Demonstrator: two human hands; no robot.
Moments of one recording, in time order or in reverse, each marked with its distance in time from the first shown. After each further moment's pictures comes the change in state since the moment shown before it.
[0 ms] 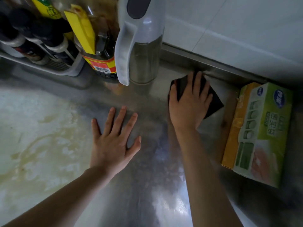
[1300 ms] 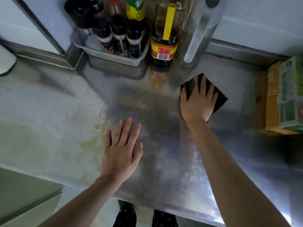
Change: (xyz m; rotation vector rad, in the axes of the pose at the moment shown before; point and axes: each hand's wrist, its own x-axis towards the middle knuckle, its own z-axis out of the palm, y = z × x) left_hand -0.123 -0.127 0.005 0.005 0.051 0.032; right_hand -0.098 -0.074 0.023 0.004 -0.007 0.054
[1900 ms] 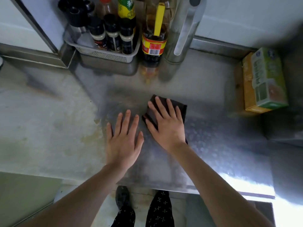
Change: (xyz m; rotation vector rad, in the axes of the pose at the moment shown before) left_hand 0.000 -0.004 0.000 -0.048 -0.005 0.029; right_hand -0.123 -0.019 0.008 -0.045 -0.022 -0.472
